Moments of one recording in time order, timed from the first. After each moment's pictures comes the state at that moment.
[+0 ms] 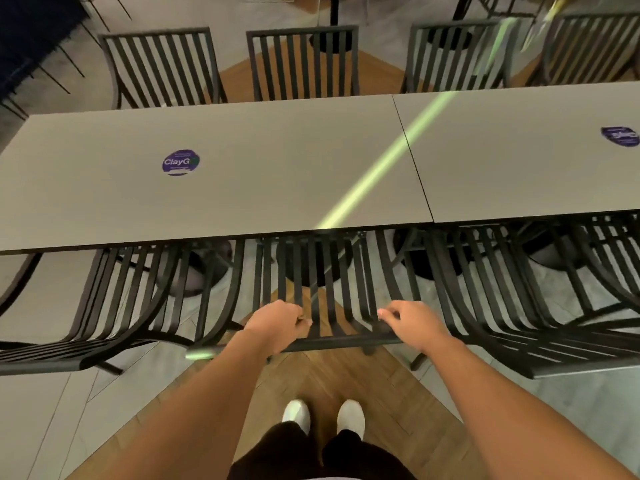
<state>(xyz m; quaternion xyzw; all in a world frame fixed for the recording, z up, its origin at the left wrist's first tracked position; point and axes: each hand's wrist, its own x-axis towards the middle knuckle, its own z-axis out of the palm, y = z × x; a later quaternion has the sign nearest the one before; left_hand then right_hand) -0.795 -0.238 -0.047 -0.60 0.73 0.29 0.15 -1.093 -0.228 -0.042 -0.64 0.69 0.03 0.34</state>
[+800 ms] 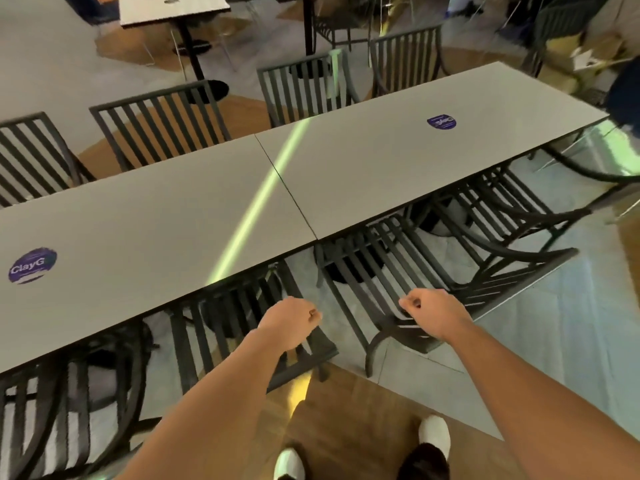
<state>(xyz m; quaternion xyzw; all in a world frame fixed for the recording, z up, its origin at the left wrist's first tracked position) -1.030 -0.295 -0.004 -0.46 0.83 0.28 0.11 -1.319 -0.188 -0.002 -0.49 0.83 -0.02 0.27</state>
